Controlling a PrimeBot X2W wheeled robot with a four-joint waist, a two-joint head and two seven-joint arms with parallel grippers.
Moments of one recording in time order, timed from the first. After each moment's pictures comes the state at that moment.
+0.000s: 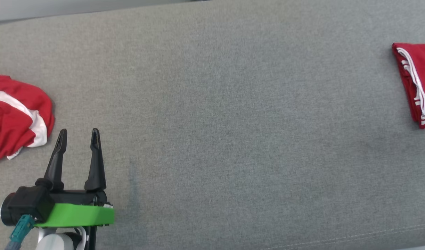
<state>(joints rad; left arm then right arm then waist) -0.07 0.14 -0.03 -0.01 -0.30 -0.11 -0.26 -0.49 -0.50 -0.19 0.44 0.05 0.13 0.01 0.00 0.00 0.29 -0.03</state>
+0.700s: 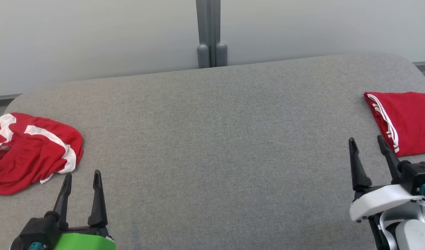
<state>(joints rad) 0.06 0.11 0.01 0.09 -0.29 -0.11 -0.26 -0.03 -0.15 -0.07 0.06 0.16 0.13 -0.11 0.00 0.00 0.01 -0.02</state>
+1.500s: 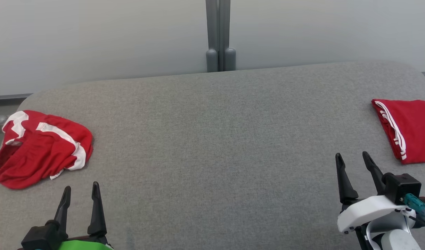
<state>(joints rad) 0.09 0.08 0.05 0.15 -0.27 -0.11 -0.26 -0.01 -0.10 -0.03 0.14 0.16 0.13 -0.13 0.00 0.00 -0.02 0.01</state>
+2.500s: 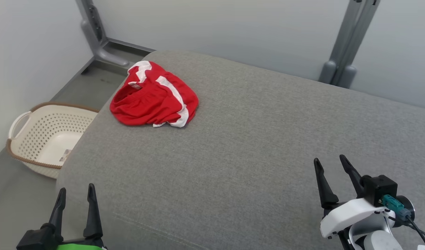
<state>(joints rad) 0.11 0.08 0.07 0.11 -0.25 -0.11 -0.26 -0.02 -0.09 0.06 0.17 0.16 0.13 -0.14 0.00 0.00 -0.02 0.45</state>
